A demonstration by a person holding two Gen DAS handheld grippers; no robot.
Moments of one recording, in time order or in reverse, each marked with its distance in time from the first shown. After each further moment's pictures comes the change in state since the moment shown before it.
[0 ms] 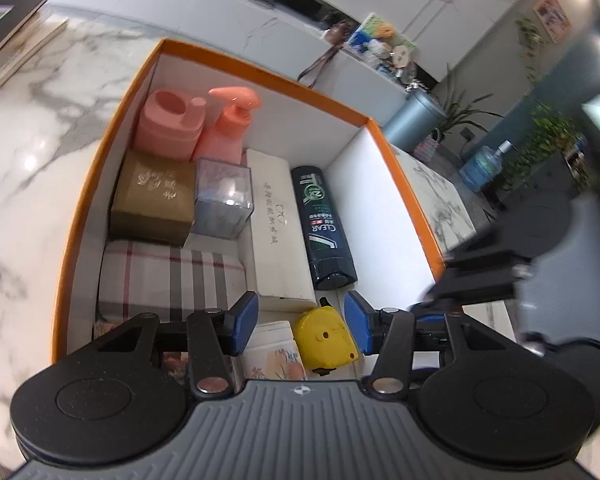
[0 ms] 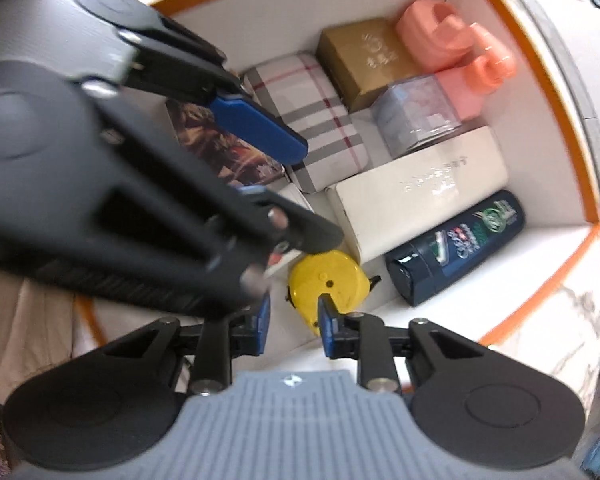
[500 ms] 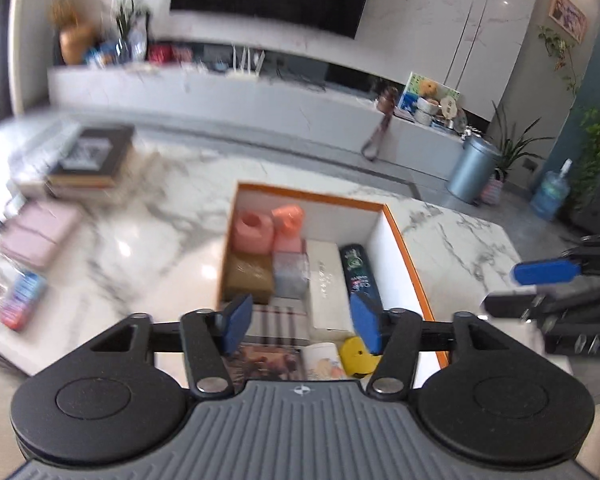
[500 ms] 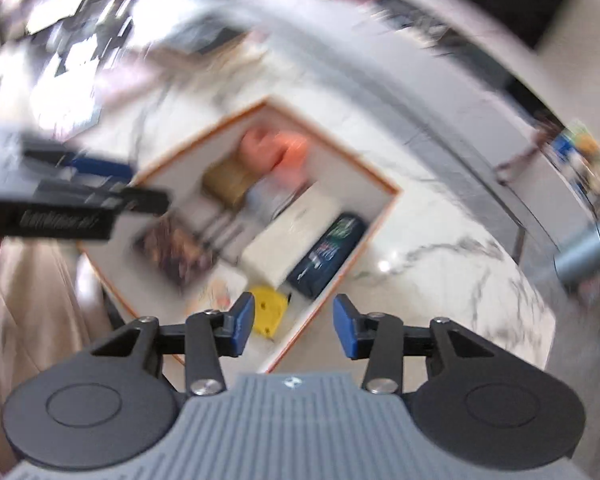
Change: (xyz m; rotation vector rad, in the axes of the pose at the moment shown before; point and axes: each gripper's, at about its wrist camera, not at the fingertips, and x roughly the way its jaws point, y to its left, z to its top) left arm -0.140 -0.085 -0.027 0.162 -0.260 0.340; right arm -0.159 0.025 -0.102 0.558 -0.473 -0.267
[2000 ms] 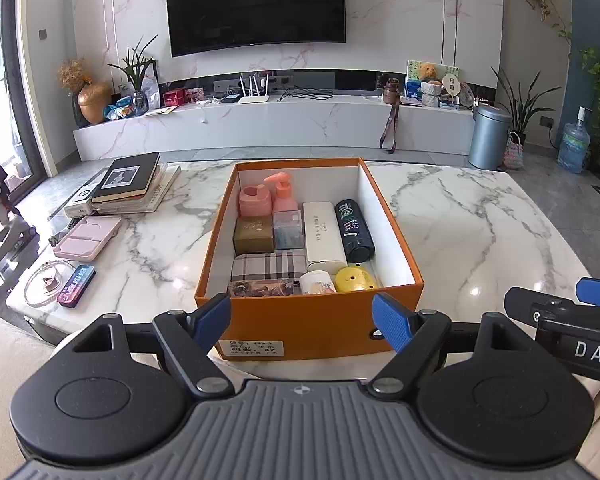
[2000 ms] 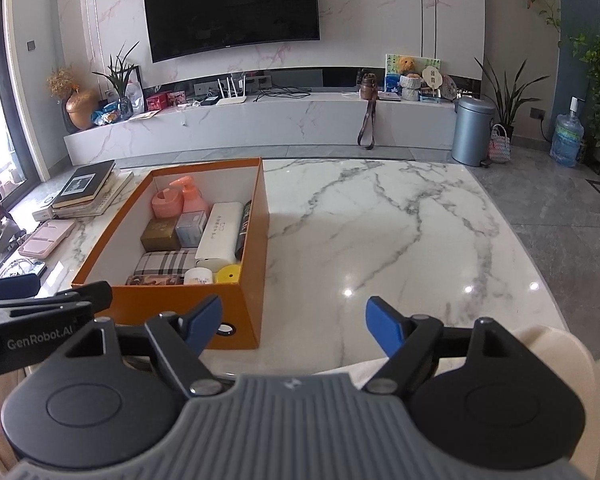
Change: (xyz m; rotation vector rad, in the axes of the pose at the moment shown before) left arm -0.056 -0.069 -0.091 0.169 -0.053 0.132; right arm -0.052 0.036 -0.173 0.555 -0.244 -0.213
